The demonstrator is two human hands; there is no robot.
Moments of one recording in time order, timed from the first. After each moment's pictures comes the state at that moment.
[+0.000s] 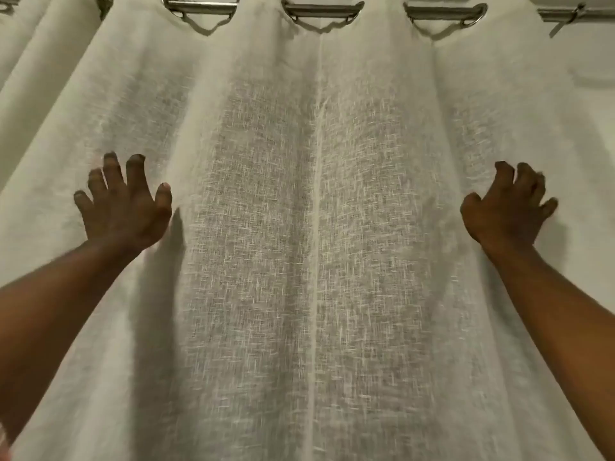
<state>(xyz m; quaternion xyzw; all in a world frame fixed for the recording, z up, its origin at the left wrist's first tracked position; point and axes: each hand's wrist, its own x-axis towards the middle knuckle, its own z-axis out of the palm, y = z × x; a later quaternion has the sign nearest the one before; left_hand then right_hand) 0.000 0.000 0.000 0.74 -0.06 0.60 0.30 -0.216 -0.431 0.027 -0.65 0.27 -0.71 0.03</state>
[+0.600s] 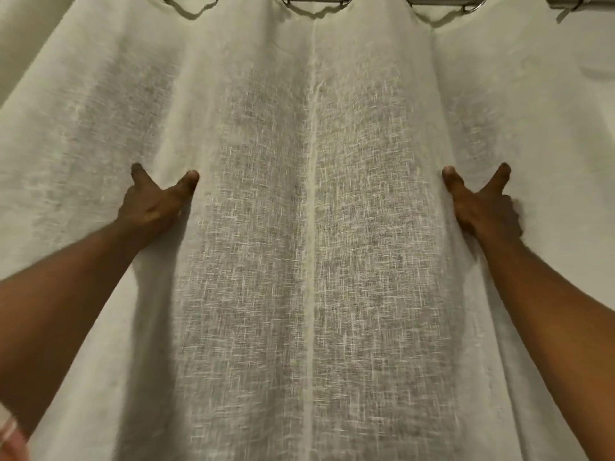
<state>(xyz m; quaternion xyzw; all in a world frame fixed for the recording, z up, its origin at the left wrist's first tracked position) 0.026 -0.050 0.025 0.71 -0.14 0.39 0.57 -0.184 -0.436 0.036 -0.67 0.26 -0.64 0.28</state>
